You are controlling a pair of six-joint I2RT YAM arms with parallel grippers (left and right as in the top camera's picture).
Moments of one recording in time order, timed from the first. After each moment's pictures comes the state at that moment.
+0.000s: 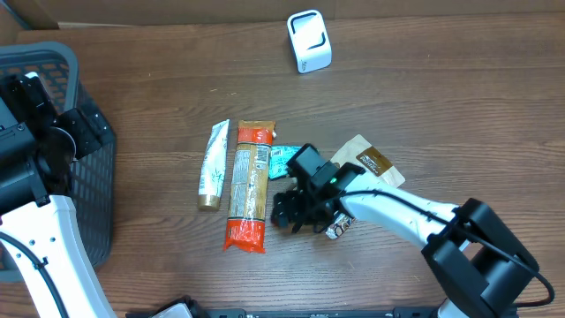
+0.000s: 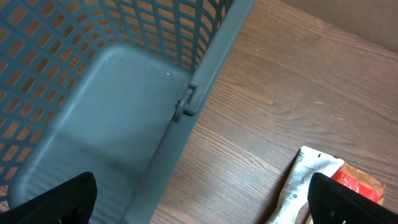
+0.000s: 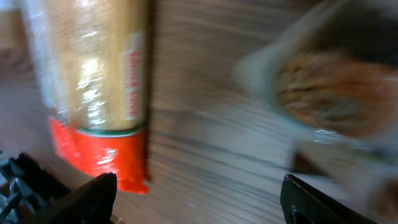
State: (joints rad) left arm 0.45 1.32 1.57 -1.10 -0.03 -0.09; right arm 0.76 1.80 1.06 -0.55 -0.41 0.68
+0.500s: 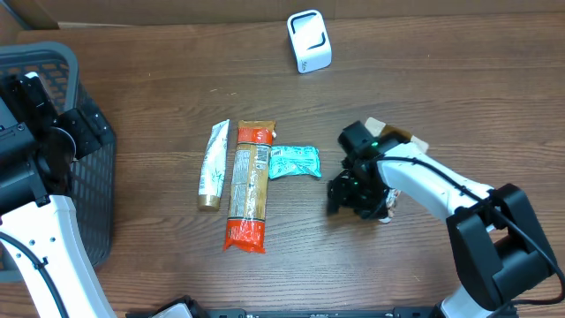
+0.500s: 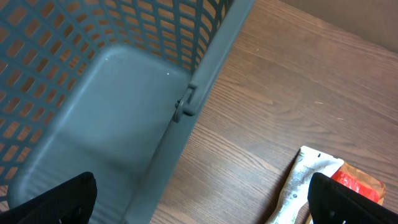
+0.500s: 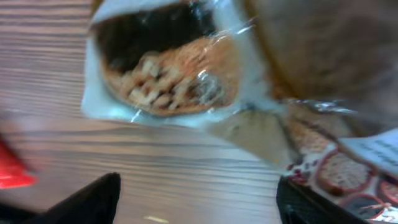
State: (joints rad) left arm 0.45 1.32 1.57 -1.10 -0.03 -0.09; right arm 0.48 1.80 1.10 -0.96 -0.31 0.48
